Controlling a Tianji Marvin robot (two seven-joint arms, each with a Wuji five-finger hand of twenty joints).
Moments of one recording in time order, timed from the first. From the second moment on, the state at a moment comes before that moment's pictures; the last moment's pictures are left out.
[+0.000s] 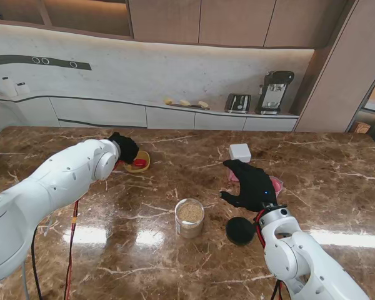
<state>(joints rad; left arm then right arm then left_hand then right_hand) 0.57 -1.24 -0.25 -0.56 0.58 0.01 -0.08 -1.68 -1.10 1.23 -1.68 -0.93 0.02 -0.26 0.96 -0.33 0.41 -0.16 0.63 -0.07 0.90 0.73 0.48 -0.05 0.46 0.59 0.36 0.06 0.36 0.69 -0.01 0.07 0.86 0.63 0.31 -0.51 0.83 -0.07 0.34 0.08 0.17 0.56 0.43 0.03 0.18 0.39 0.46 0.01 0.18 0.34 0.29 0.02 0.63 0.39</state>
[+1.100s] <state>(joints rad) 0.59 -1.23 -0.29 -0.59 0.60 -0.01 -0.06 -1.68 -1.10 1.23 -1.68 -0.92 0.02 -0.26 1.18 -0.17 -0.04 -0.13 0.62 -0.09 0.82 0.86 0.64 -0.03 0.41 0.69 0.41 0.06 0.36 0.69 -0.02 0.09 0.84 0.64 0.31 -0.51 0.84 -0.07 0.34 0.08 0.17 0.56 0.43 0.03 0.18 0.39 0.46 0.01 0.18 0.34 0.29 0.02 0.63 0.39</state>
